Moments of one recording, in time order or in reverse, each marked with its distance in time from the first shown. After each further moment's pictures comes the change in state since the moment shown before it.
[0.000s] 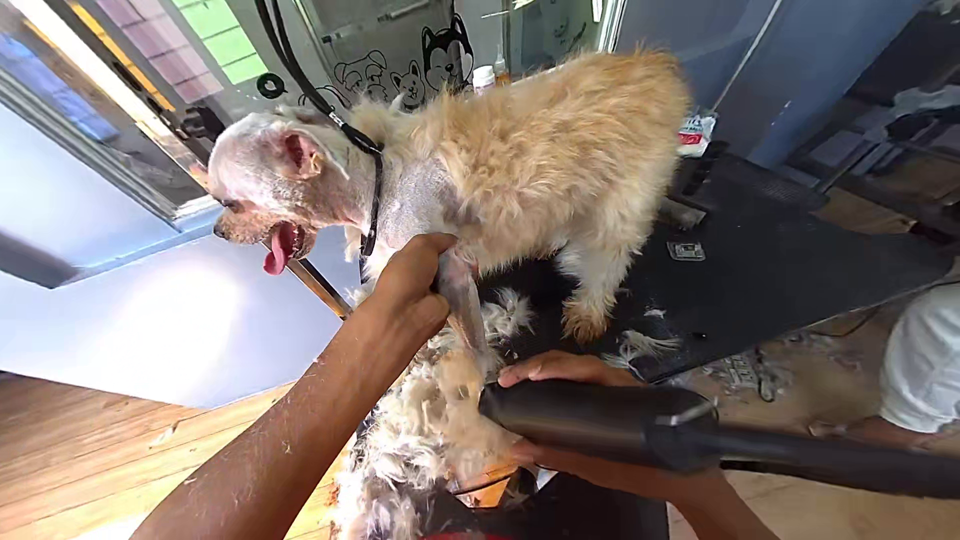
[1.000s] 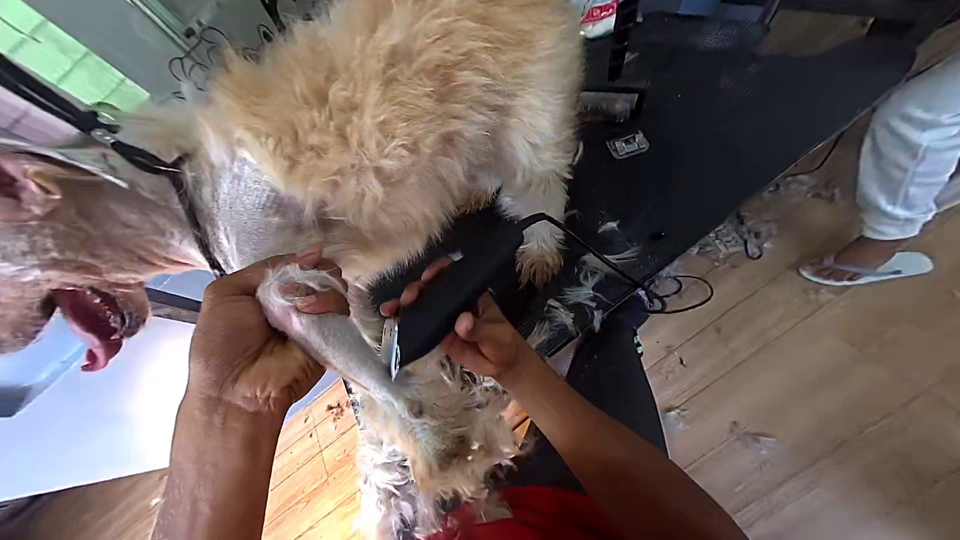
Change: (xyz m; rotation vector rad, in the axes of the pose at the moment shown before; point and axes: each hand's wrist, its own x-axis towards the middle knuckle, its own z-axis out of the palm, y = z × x) left_hand -0.008 0.016 -0.030 -0.124 -0.309 -0.086; right_hand 0.038 0.104 0.041 1.238 0.226 -0.130
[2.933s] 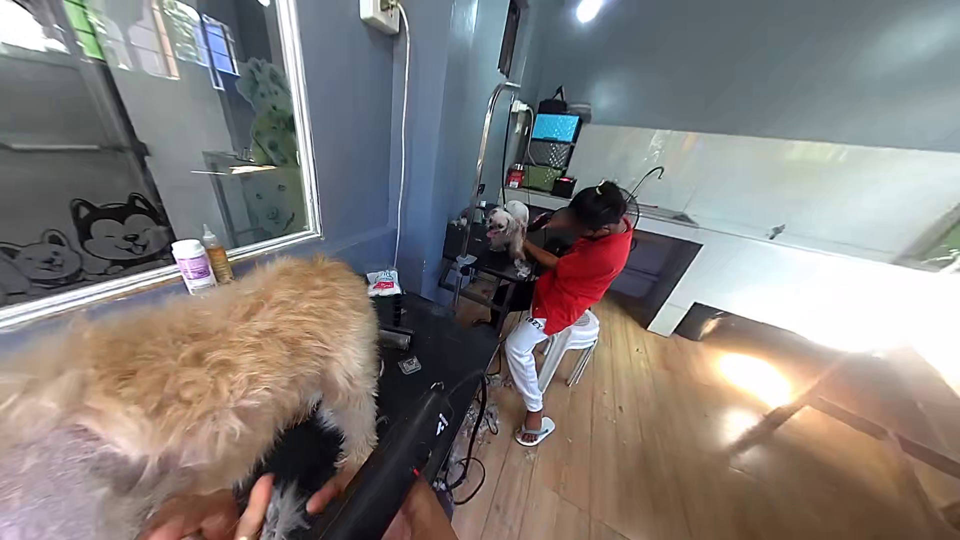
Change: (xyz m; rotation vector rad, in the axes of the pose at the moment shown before) left_hand 0.074 -0.103 -0.014 -0.649 -0.977 0.323; right_hand -0.010 -0.084 0.124 -0.979 0.400 -0.101
